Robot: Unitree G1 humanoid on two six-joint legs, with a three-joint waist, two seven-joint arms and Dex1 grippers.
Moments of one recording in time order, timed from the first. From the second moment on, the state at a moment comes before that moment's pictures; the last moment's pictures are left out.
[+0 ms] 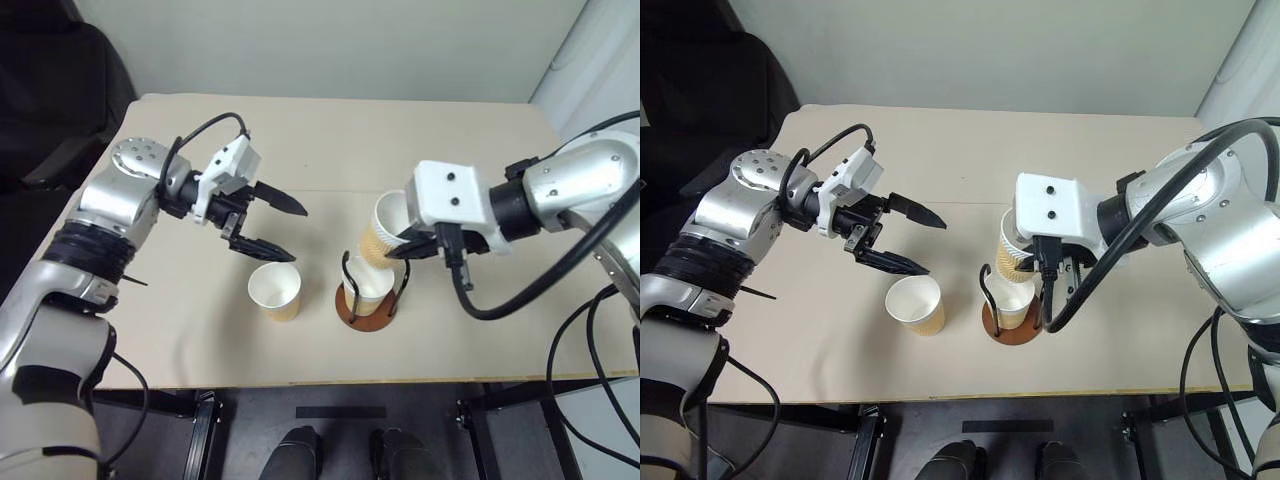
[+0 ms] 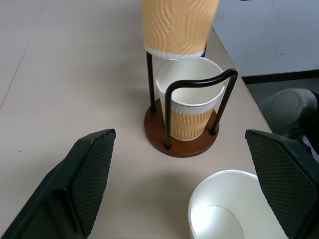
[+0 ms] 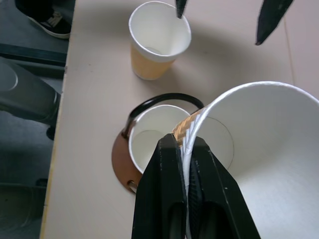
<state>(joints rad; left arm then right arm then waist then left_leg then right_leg) -1.15 0.91 -0.56 0.55 -0.65 0.10 -1.59 -1.09 -0.96 0.35 -0.58 0.39 1.06 1.24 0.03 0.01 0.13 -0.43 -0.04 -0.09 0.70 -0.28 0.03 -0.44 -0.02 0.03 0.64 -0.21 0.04</state>
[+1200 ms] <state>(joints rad) -1.15 0.91 -0.57 0.55 -0.65 0.09 -1.59 -1.03 -0.85 0.42 -0.52 0.36 1.00 1.14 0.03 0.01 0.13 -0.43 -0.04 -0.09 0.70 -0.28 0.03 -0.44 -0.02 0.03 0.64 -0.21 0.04</state>
